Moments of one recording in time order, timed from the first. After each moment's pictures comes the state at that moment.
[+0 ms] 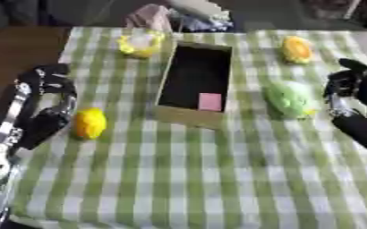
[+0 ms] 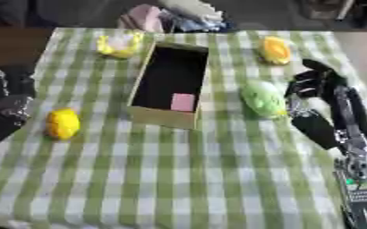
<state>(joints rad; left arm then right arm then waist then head) -0.06 0.38 0.04 -1.98 -0.40 0.06 -0.10 -0.20 -0.23 0.01 -1.79 0.36 -0.10 -0.01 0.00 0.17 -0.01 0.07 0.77</state>
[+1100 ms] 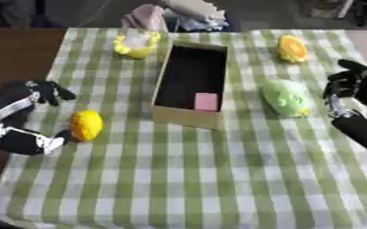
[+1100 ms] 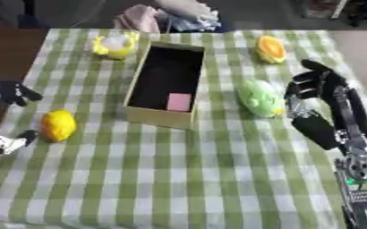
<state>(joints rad) -0.17 0.86 -0.12 -1.93 -0.58 0.10 -0.56 -0.20 -0.23 0.01 -1.78 0.36 -0.10 0.01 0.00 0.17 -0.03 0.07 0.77</state>
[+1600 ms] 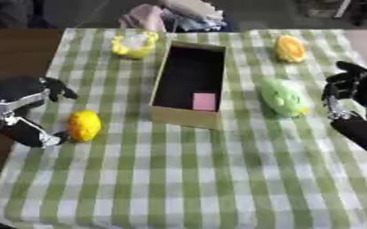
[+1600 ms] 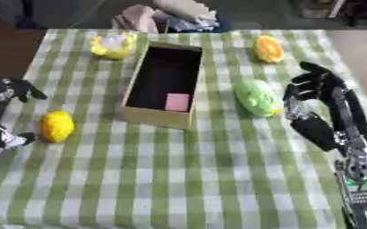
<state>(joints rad) -0.33 0.87 -0.23 -1.74 -0.73 0.04 -0.62 -0.20 -0.23 0.02 -1.78 0.36 -0.10 0.01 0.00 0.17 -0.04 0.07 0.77</state>
